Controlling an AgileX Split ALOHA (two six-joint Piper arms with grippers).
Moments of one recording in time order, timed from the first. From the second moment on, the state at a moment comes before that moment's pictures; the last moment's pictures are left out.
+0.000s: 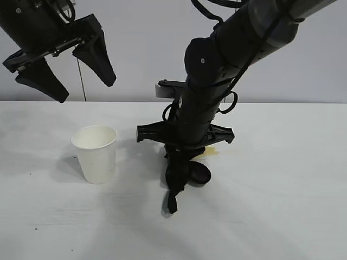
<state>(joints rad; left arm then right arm) -0.25 1.83 -1.42 -0.53 0.95 0.30 0.53 2.22 -1.46 -0.09 0.46 0.45</state>
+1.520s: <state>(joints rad) -0.25 1.83 -1.42 -0.53 0.95 0.30 0.48 2.20 -1.46 -0.12 0.50 0.42</state>
